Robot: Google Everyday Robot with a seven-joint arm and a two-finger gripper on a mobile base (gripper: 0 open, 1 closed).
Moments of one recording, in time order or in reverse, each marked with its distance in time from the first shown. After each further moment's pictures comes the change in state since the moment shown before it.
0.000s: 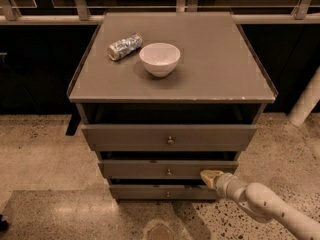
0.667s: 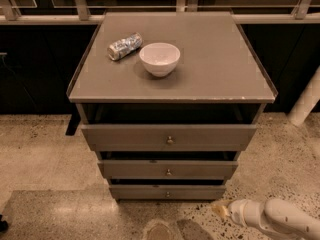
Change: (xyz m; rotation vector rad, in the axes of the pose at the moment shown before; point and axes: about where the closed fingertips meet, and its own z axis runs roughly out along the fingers) arm 0.079 0.047 -0.085 -0.140 0.263 0.227
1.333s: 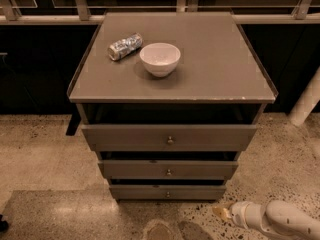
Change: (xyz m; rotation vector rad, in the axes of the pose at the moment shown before) arm 0.013 0.002 -0.008 -0.001 0.029 0.016
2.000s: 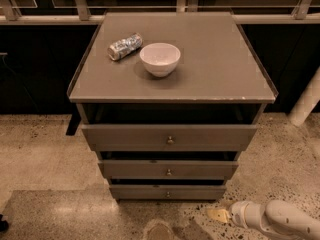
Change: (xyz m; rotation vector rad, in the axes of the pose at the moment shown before) arm 0.000 0.000 0.000 0.000 0.000 0.000
